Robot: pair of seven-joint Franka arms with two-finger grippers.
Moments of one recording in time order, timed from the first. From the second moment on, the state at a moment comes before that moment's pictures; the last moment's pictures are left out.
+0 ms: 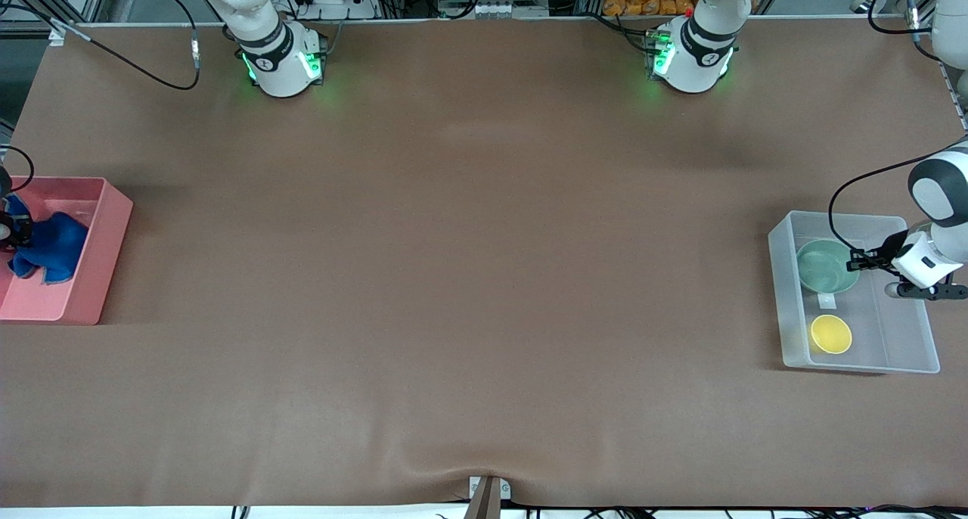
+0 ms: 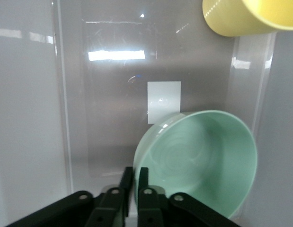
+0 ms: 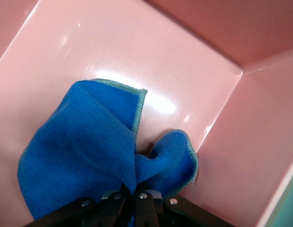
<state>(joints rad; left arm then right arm) 0.37 0.50 0.03 -1.89 -0.01 2.32 0.46 -0.77 0.64 -0.04 -1.77 0.12 2.56 -1.44</state>
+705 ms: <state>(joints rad) 0.34 0.50 0.02 -1.78 -0.01 2.31 0.48 -0.72 0.58 -0.03 -1.73 0.12 2.50 -1.41</state>
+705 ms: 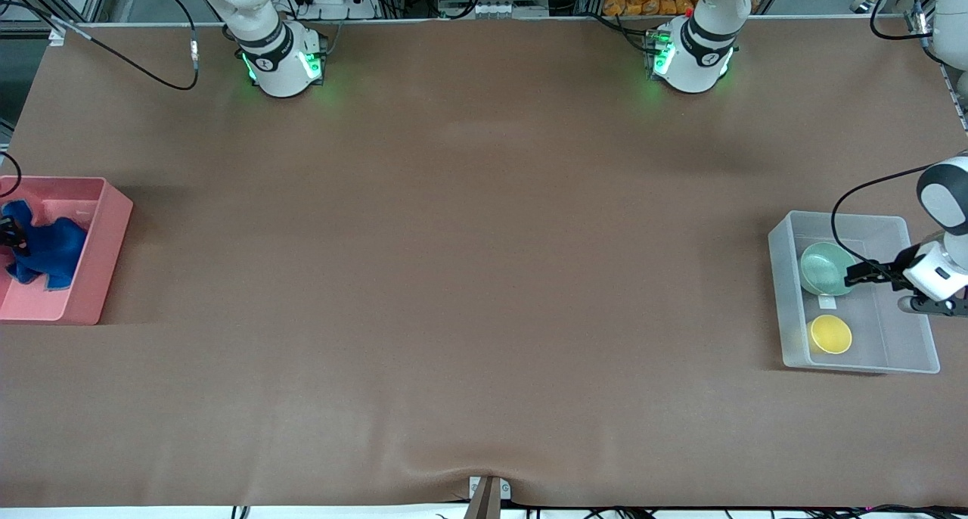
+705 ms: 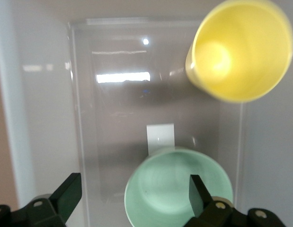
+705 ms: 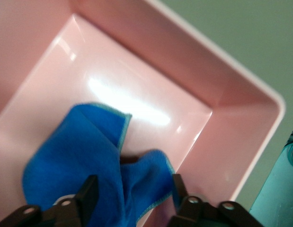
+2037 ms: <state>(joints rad) -0.07 0.21 0.12 -1.68 -0.01 1.91 -0.03 -0.28 0.17 -0.03 -1.46 0.03 1.51 -0.40</state>
